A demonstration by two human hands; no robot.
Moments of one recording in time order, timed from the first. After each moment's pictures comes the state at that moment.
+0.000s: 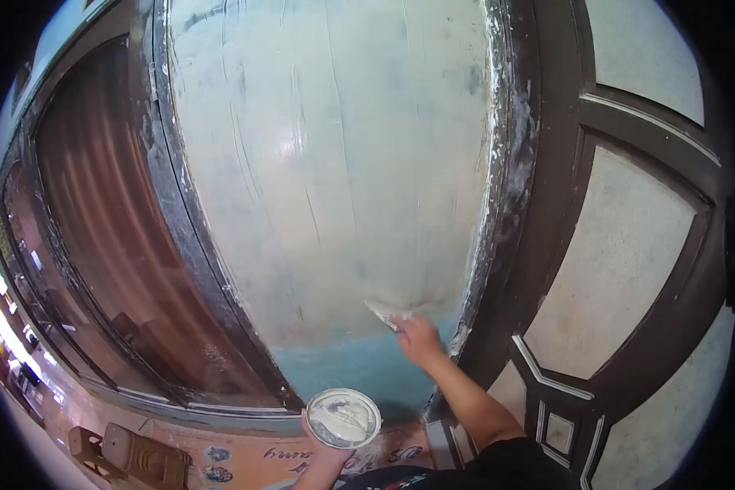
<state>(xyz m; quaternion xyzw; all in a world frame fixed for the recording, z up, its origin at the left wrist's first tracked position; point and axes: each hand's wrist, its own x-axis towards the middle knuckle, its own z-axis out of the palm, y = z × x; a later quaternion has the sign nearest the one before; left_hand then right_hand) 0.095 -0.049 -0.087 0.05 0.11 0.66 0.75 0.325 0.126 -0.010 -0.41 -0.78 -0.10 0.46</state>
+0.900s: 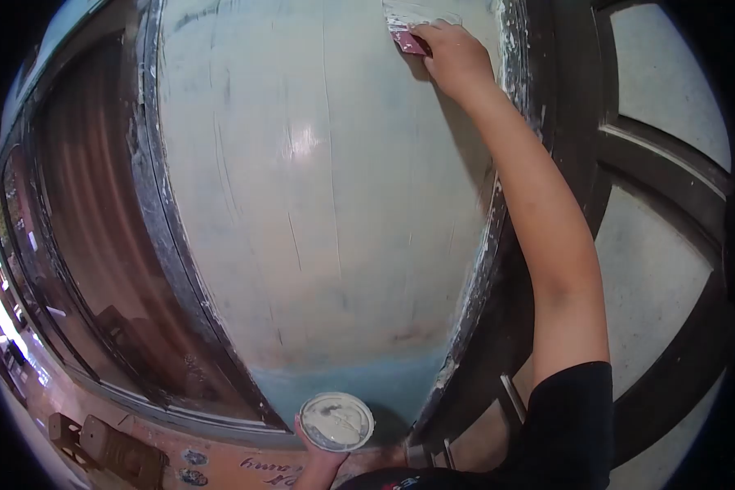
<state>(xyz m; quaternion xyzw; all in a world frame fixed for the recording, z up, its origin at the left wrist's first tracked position) 0.145 0.002 -0.070 0.03 0.11 0.68 0.73 0.371 0.218 0.497 -0.36 -0.64 -0.49 0.46</state>
